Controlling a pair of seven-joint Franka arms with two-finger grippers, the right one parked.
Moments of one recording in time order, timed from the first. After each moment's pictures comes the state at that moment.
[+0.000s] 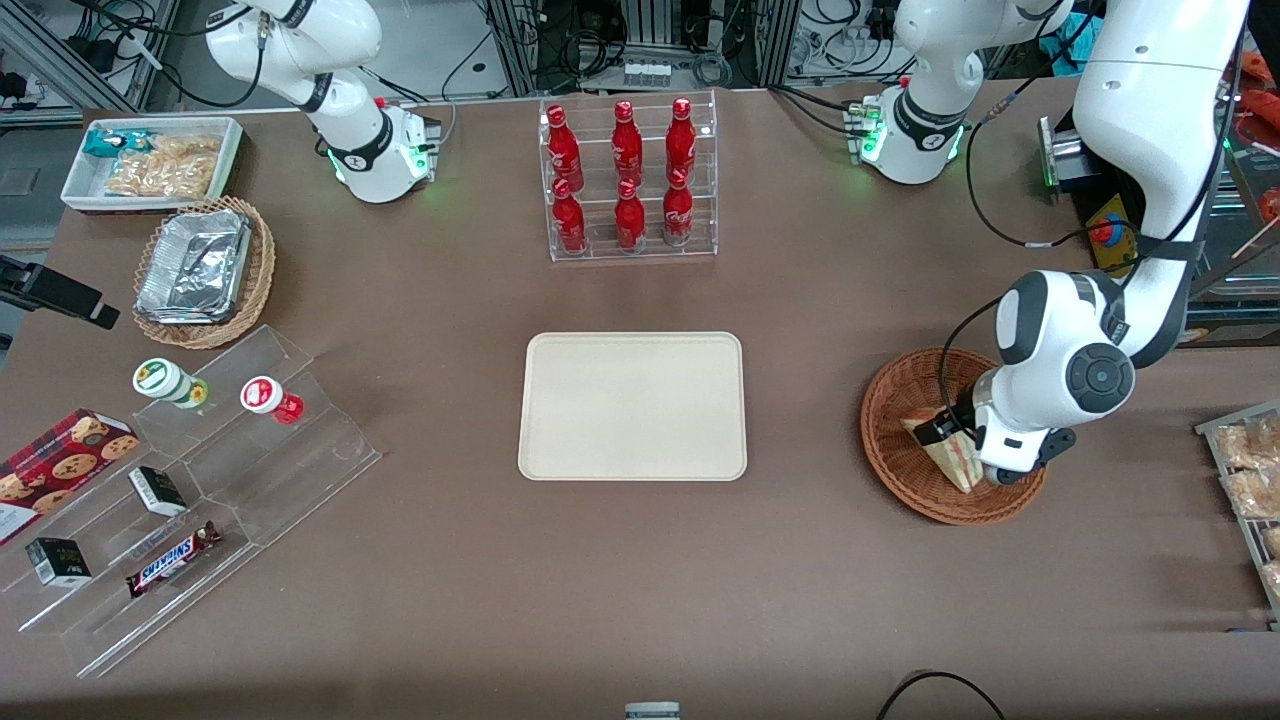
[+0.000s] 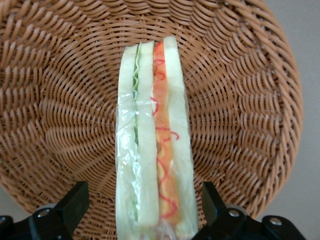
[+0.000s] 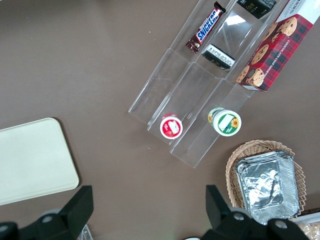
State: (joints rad) arm 0.15 0.44 -0.26 -1.96 0.07 2.22 -0.65
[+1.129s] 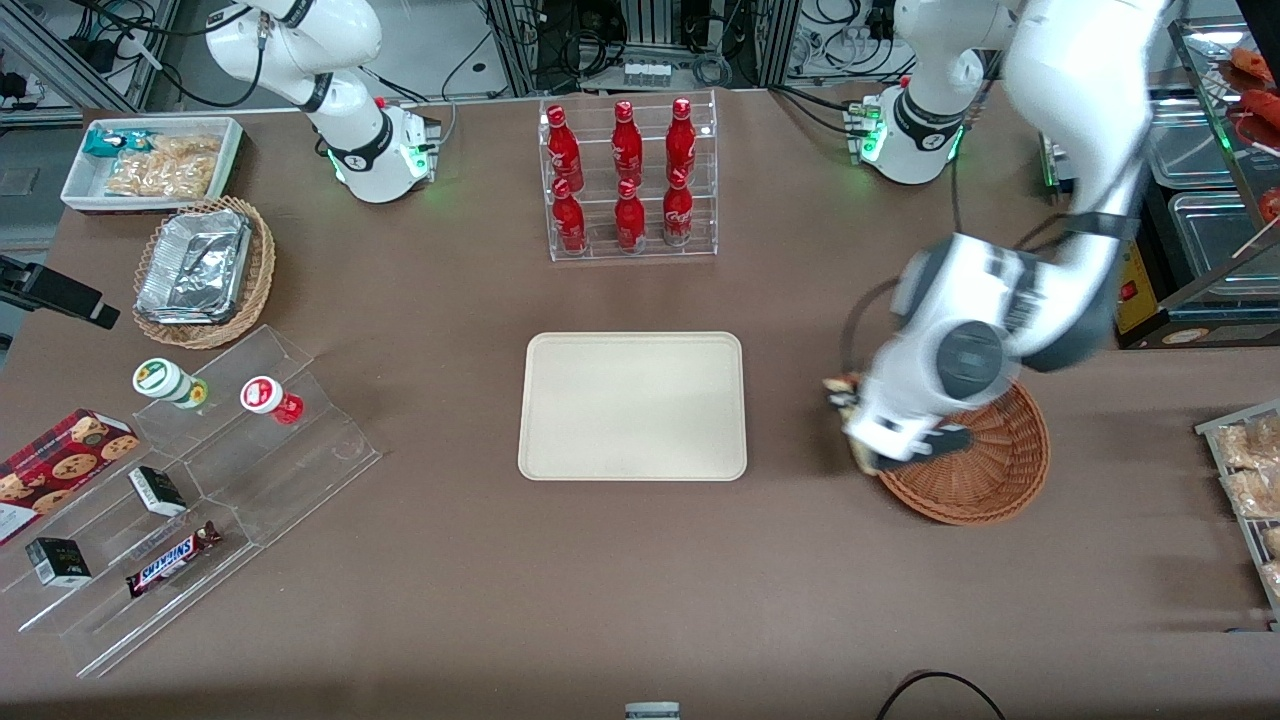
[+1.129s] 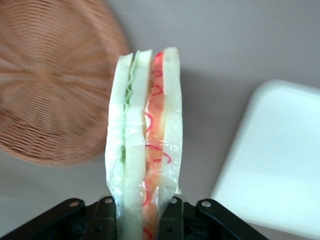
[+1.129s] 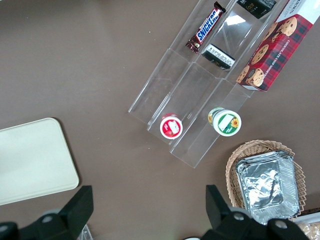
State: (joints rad) arm -0.19 0.45 -0.31 -1.62 0.07 1.82 -0.66
